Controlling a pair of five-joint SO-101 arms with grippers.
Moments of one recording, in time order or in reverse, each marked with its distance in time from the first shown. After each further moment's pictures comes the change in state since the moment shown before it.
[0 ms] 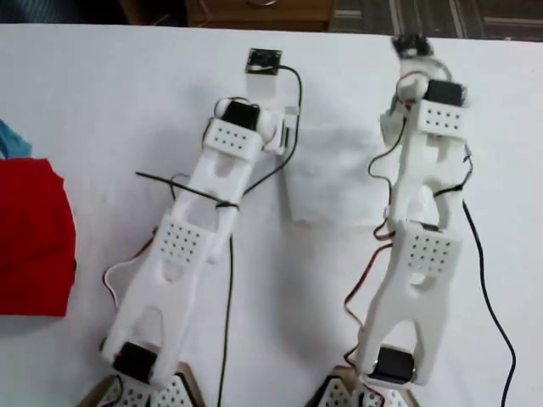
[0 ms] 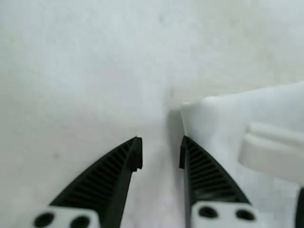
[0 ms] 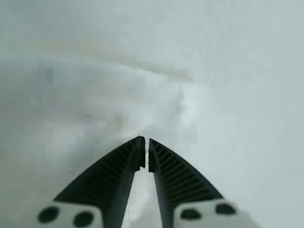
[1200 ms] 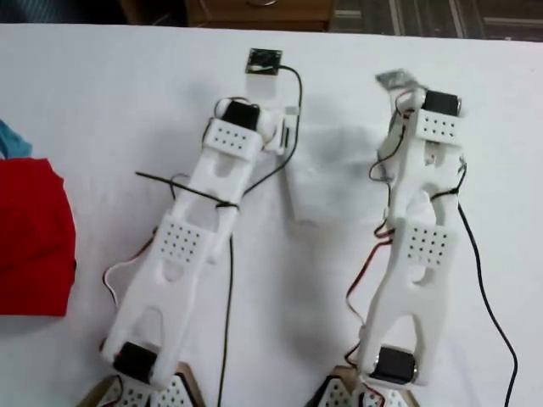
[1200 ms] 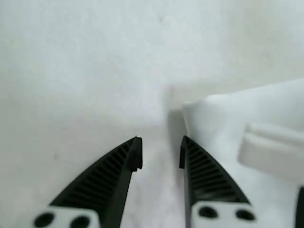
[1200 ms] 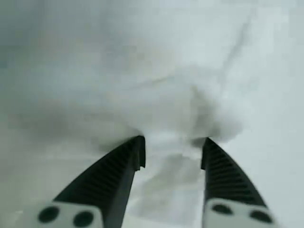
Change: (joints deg) left arm 0.0 0.0 0.0 0.0 -0.8; right arm 1.3 5.5 -3.1 14.9 9.7
